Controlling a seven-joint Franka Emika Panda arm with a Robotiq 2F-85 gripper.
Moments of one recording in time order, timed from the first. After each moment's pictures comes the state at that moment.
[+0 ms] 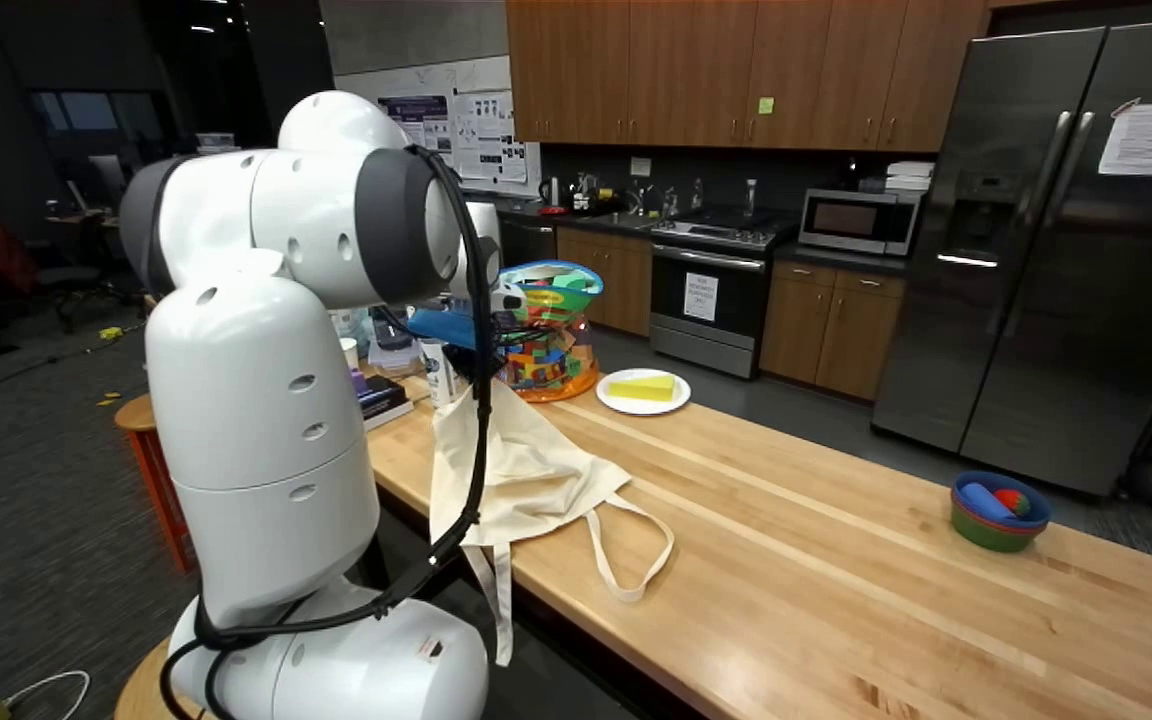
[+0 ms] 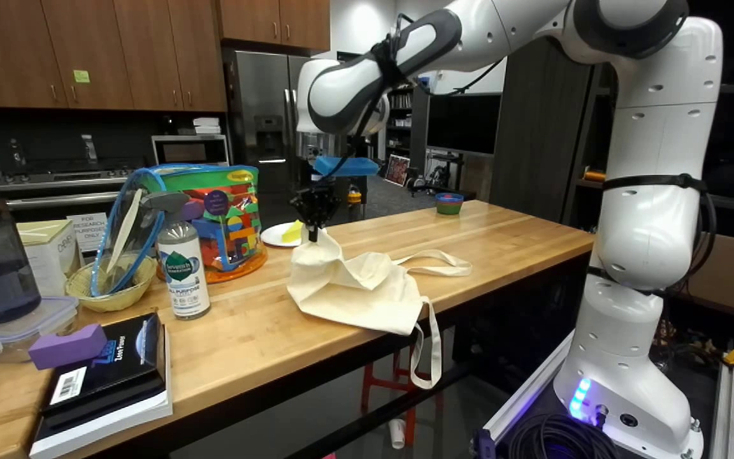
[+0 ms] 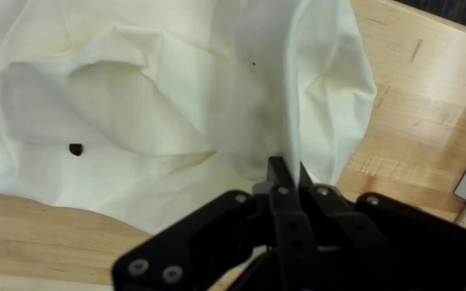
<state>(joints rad) 0.23 0.06 0.24 -2.02 0.11 2.14 0.34</state>
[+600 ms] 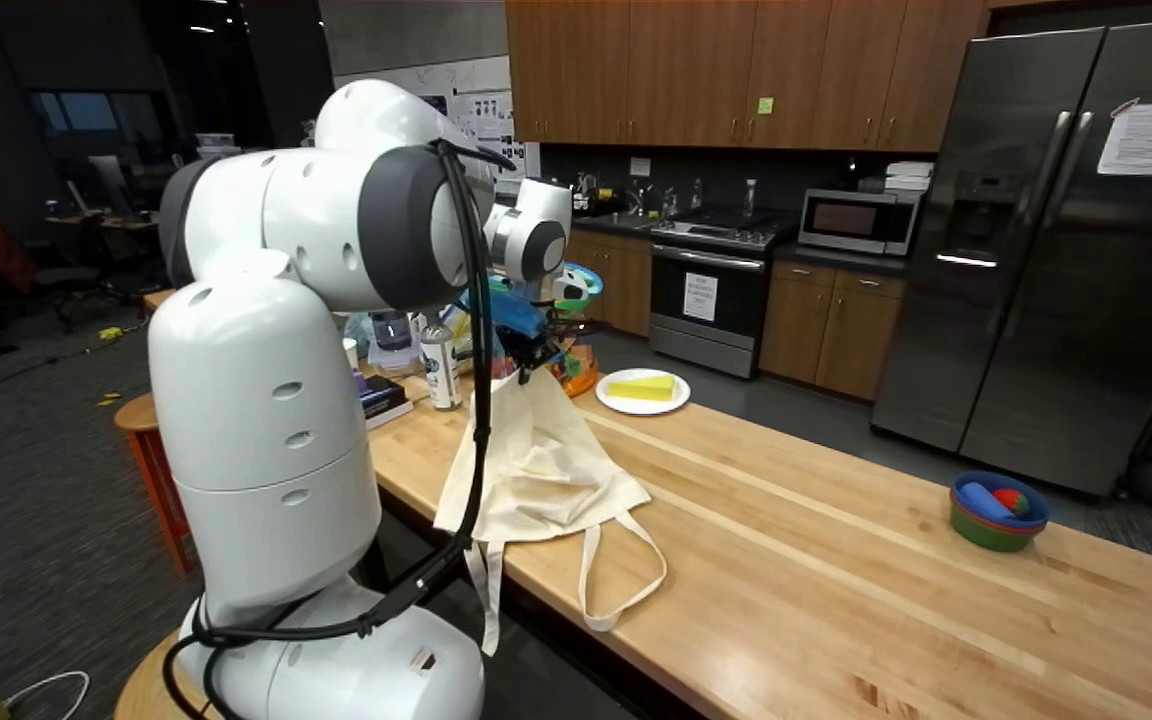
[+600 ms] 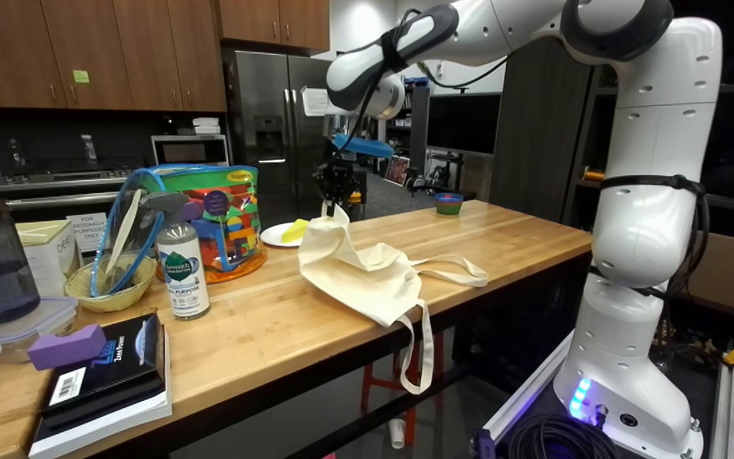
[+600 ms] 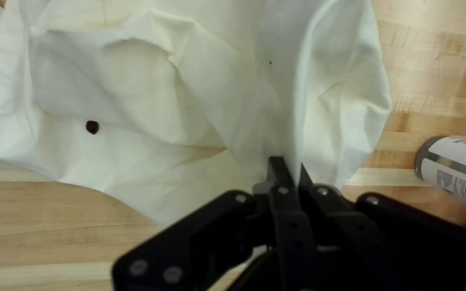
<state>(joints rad) 0.14 0.06 0.14 -1.95 0.23 2.05 0.24</state>
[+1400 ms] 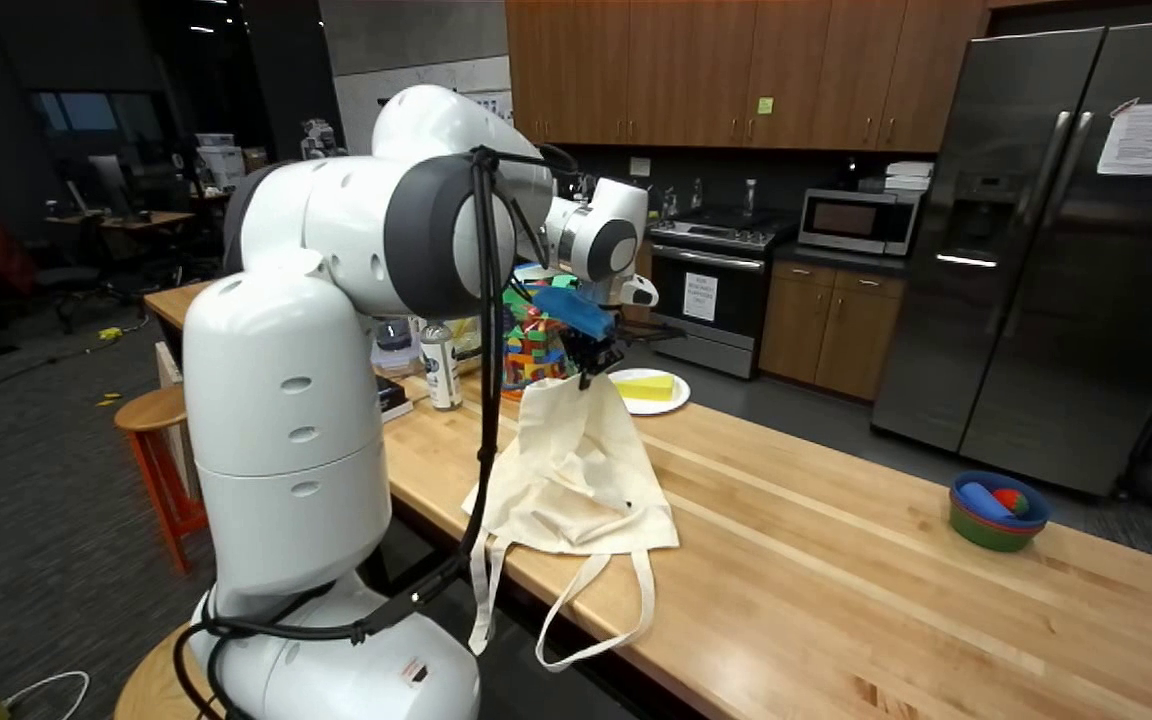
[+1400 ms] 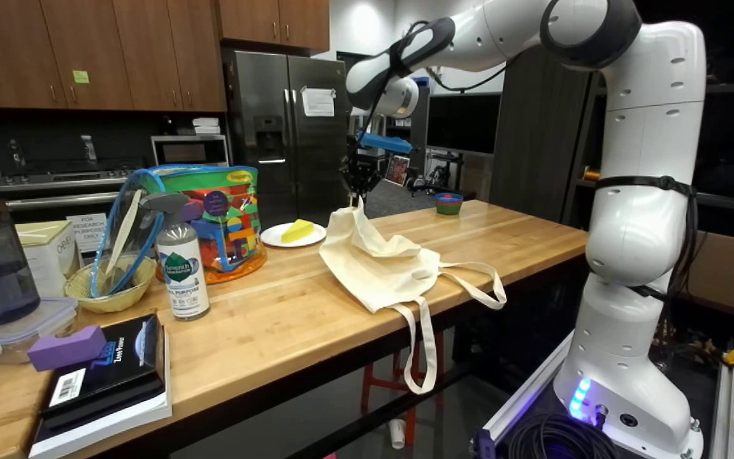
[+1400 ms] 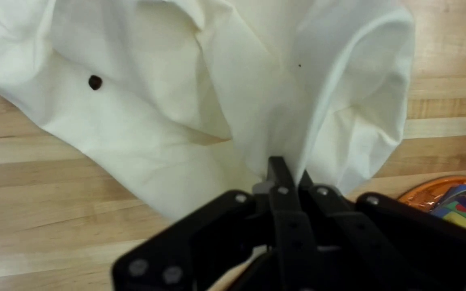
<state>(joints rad) 0.04 0.12 0.04 -1.86 0.23 1.97 0.17</state>
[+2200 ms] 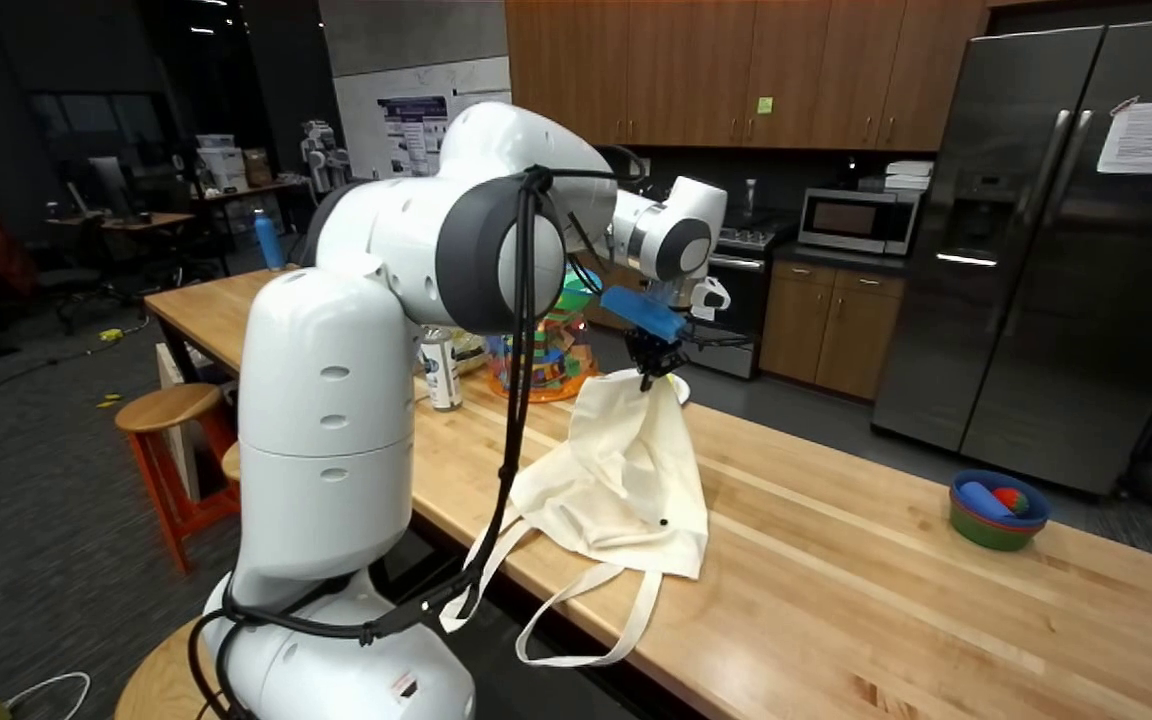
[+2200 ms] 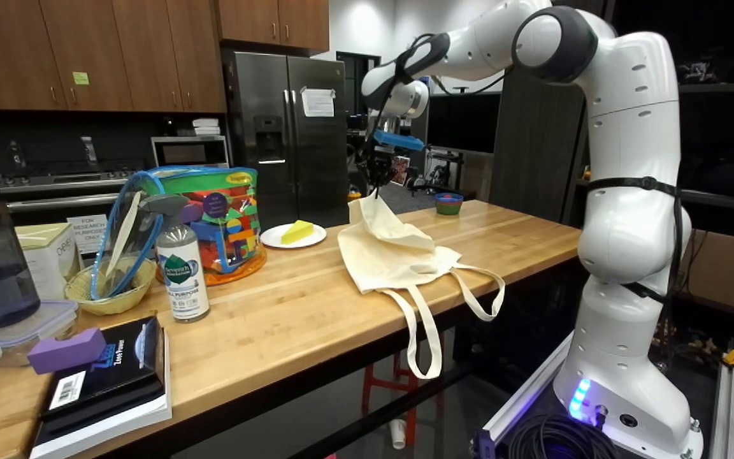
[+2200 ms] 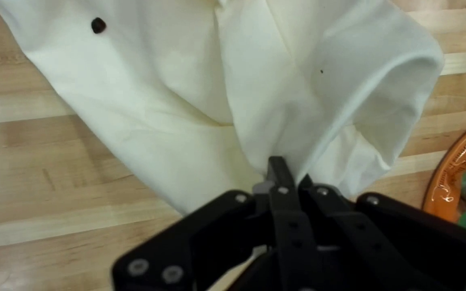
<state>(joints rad) -0.07 0.25 -0.02 -1.69 0.25 1.90 0.08</state>
